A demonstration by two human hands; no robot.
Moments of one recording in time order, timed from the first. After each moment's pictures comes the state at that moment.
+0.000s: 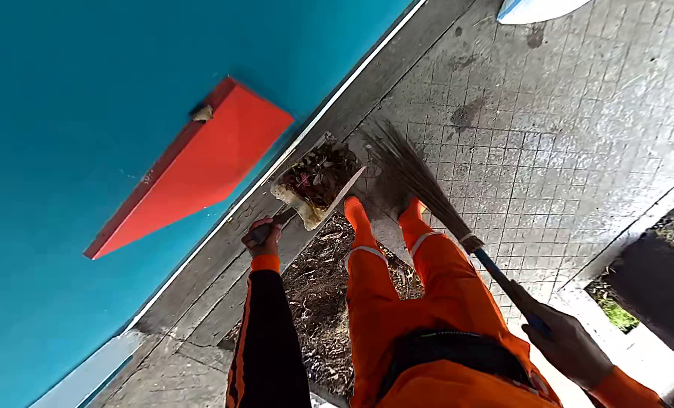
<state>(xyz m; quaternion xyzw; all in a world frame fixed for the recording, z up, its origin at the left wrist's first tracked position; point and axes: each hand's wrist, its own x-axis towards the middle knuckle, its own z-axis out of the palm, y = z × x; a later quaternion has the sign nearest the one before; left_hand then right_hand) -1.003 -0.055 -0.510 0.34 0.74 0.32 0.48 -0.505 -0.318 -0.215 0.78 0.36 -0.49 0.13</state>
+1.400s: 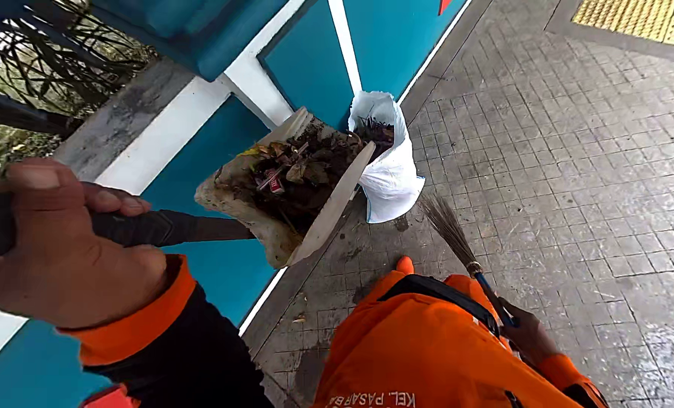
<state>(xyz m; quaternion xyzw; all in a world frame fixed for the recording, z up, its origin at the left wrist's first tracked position) 0.057 0.194 0.089 0.59 0.36 0.67 0.29 0.396 -0.223 -0.241 0.83 0.13 -0.52 -0.15</state>
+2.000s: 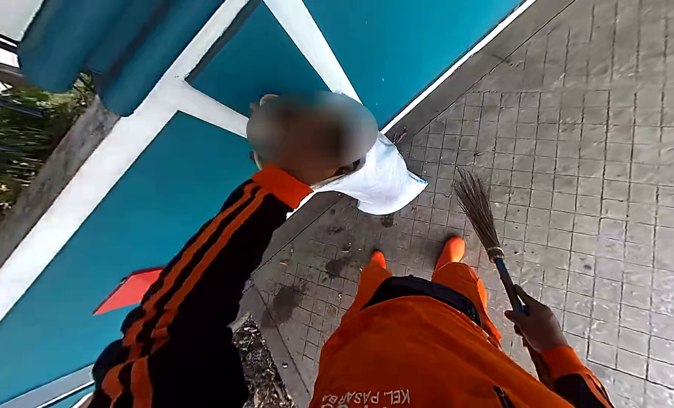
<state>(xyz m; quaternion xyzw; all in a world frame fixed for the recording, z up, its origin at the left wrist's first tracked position) 0.498 0.253 -0.002 0.91 0.36 0.22 0.05 0.823 -0.146 -0.278 0.79 0.18 -0.57 -0.11</state>
